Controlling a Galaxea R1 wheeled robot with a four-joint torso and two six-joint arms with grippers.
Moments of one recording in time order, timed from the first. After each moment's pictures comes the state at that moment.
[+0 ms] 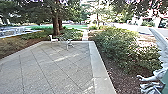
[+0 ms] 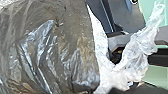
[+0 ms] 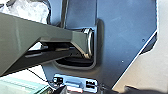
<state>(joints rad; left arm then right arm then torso) 1.54 3.00 -2.66 0.16 0.05 -0.03 -1.58 3.04 -2.68 0.07 -0.05 -0.09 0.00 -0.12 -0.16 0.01</state>
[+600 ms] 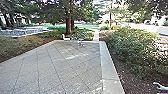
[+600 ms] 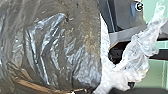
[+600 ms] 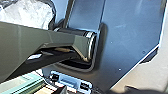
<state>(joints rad) 1.54 2.97 -2.61 0.16 0.05 -0.03 -1.58 3.04 -2.68 0.07 -0.05 -0.09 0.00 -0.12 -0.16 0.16</state>
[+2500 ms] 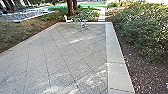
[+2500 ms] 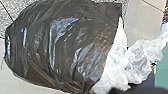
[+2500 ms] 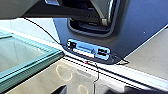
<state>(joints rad) 1.03 2.62 -2.23 -0.15 0.24 -0.03 -1.55 2.93 -2.48 0.06 -0.06 -0.09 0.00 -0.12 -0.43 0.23</state>
